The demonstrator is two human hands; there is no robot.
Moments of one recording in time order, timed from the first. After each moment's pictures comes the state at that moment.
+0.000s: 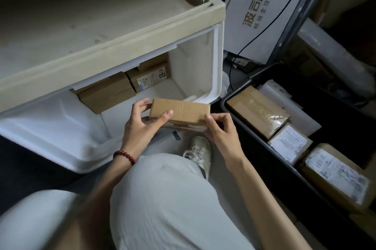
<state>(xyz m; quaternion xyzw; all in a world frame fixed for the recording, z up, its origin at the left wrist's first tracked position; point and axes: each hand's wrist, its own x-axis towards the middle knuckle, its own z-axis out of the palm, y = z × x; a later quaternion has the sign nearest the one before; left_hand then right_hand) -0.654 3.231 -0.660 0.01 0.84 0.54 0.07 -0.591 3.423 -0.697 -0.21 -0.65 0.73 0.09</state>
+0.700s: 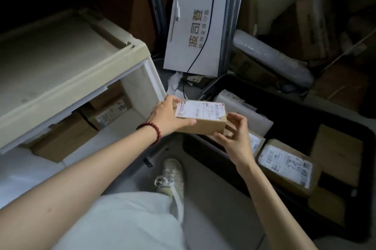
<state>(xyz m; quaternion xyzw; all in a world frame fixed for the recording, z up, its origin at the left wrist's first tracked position) -0.686 3.409 -0.610 0.25 0.92 0.28 0.14 -0.541 3.547 -0.670 -0.26 -0.69 0.64 0.23</state>
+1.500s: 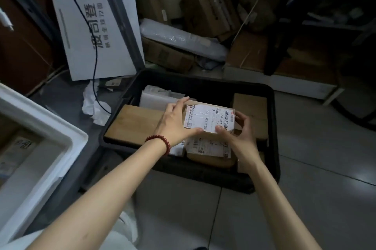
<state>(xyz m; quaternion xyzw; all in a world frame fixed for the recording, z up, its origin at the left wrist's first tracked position) -0.570 3.588 -0.657 0.46 0.82 0.26 0.21 -0.388 3.668 -0.698 -0.44 -0.60 0.60 0.30</state>
